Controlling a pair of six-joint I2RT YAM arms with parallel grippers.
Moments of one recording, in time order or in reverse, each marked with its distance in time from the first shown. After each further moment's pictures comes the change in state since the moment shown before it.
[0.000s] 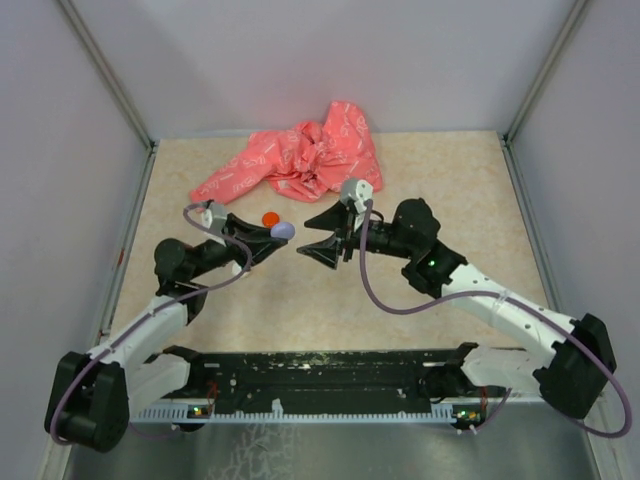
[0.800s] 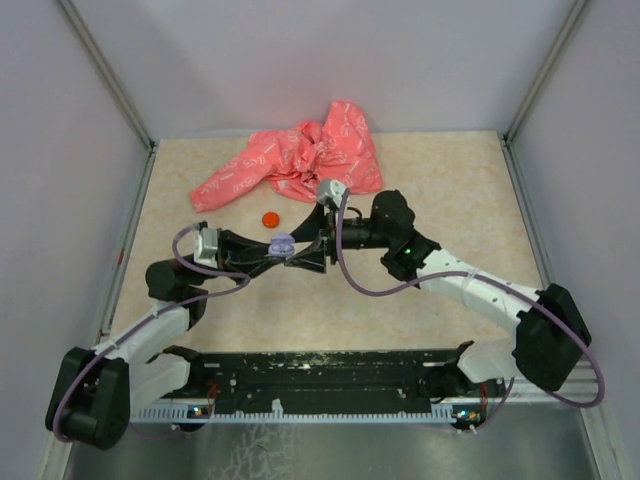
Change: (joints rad) left arm 0.002 0.010 -0.061 0.325 0.161 -0.041; right arm 0.004 0.166 0.040 0.079 -0.186 0.097
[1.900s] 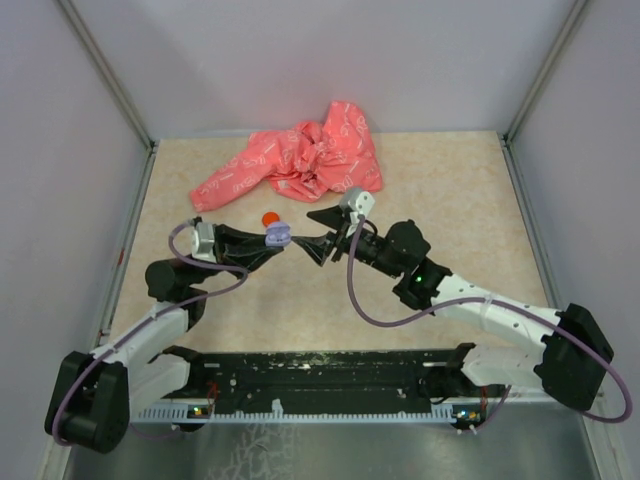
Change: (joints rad) left arm -0.003 -0.029 0.000 -0.059 -0.129 0.026; right arm 0.112 -0.165 -0.180 0.144 0.626 -0.136
